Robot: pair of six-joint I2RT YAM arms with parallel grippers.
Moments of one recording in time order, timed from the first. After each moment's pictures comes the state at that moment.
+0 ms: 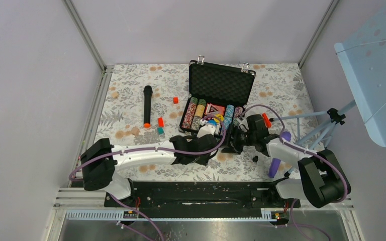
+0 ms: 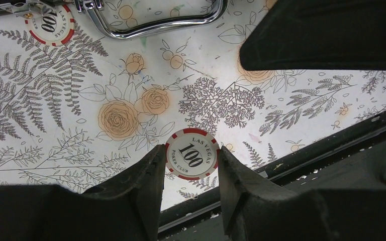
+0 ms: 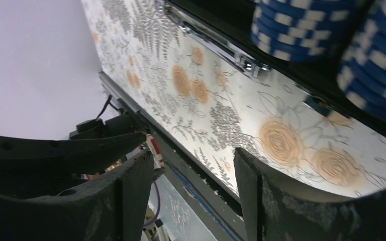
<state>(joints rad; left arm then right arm) -1.21 1.53 1.05 -0.57 -0.35 -0.72 0.38 1.30 0.49 -0.02 -0.66 0.84</state>
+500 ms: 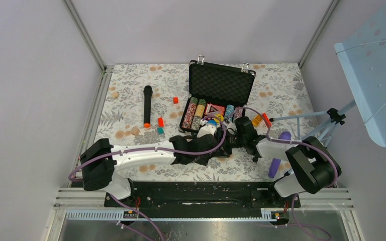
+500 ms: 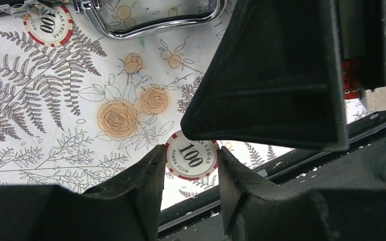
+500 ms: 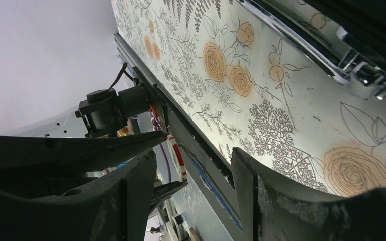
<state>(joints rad) -1.21 1.52 1.05 -0.57 -0.34 -0.71 0.53 1.46 0.49 0.25 -0.75 0.97</state>
